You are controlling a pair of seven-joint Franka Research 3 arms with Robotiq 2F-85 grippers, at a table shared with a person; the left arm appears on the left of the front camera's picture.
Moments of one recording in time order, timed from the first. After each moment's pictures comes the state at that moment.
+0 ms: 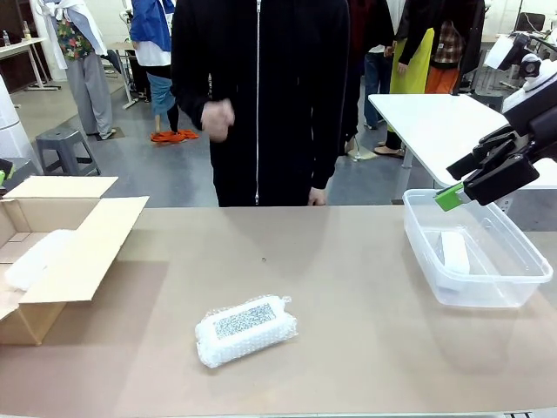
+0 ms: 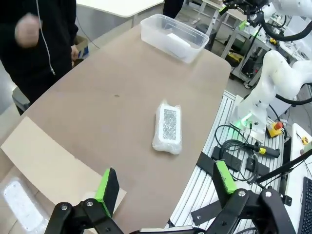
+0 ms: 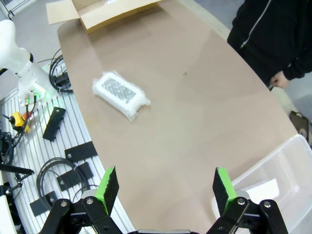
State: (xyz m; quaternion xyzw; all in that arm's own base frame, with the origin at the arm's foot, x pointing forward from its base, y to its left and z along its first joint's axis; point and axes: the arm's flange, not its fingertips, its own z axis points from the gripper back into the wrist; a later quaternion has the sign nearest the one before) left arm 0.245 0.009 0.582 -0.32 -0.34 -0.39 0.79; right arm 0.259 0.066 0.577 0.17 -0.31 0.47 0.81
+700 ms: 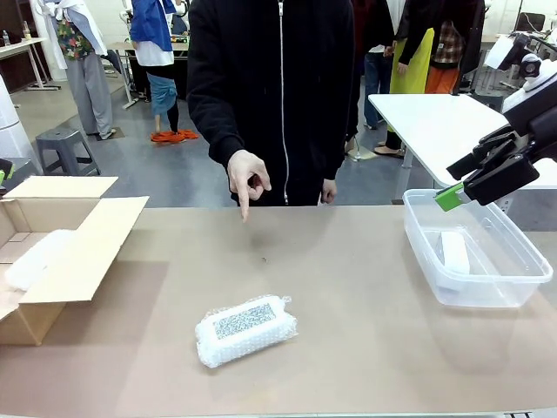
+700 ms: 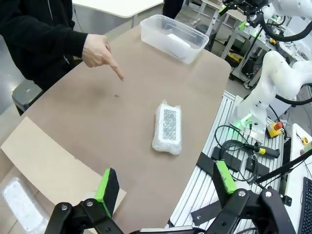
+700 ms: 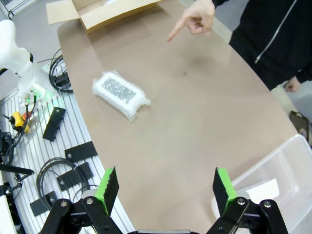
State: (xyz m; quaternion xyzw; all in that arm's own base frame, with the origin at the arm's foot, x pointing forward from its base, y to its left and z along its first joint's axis) left arm 0.245 0.009 0.582 -0.32 -0.34 -0.39 0.79; right arm 0.259 0.066 0.577 0.17 -0.31 0.47 0.81
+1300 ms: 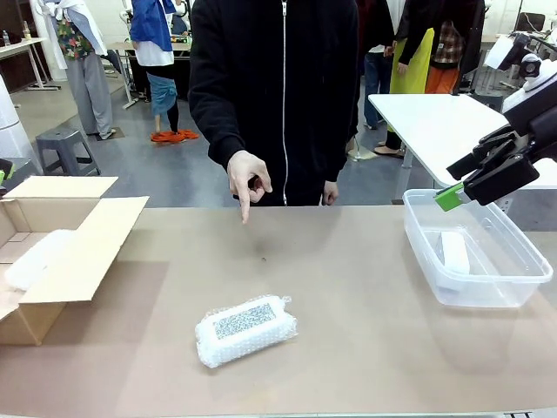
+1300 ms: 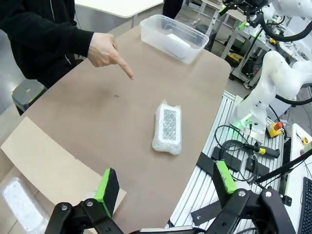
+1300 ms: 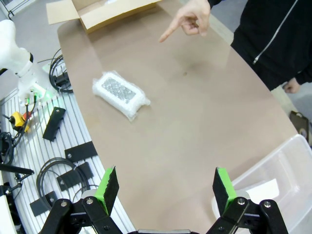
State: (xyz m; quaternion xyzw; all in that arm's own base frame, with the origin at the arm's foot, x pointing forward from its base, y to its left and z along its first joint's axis) left arm 0.245 0.009 0.582 -0.32 -0.34 -0.39 0.79; right arm 0.259 0.066 0.578 0.17 -0.31 0.47 0.81
